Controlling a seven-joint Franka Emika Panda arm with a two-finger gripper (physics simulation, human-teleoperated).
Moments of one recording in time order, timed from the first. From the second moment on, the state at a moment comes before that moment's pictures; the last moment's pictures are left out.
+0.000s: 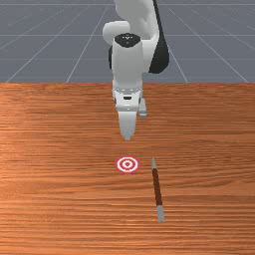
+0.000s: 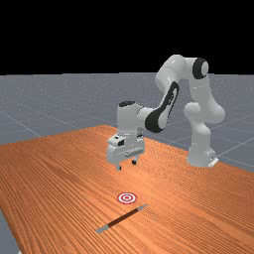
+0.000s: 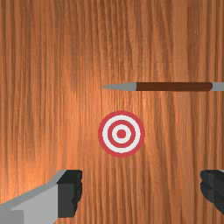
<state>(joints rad) 0.00 0.39 0.00 -1.96 0.00 2.36 -0.79</state>
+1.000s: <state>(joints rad) 0.05 0.33 0.02 -2.04 0.01 2.38 -0.65</state>
